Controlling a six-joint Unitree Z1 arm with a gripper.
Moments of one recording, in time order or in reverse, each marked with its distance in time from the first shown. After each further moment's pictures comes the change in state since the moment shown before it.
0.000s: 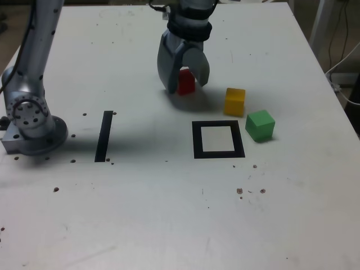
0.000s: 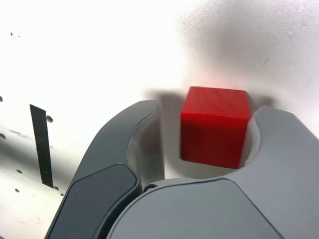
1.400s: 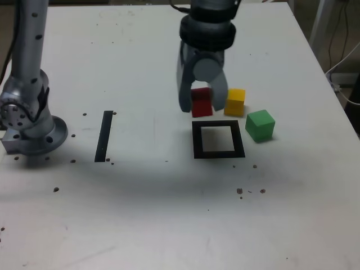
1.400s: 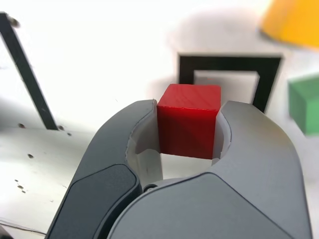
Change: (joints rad) arm -0.433 -0.113 -0.107 0.086 -0.067 -0.080
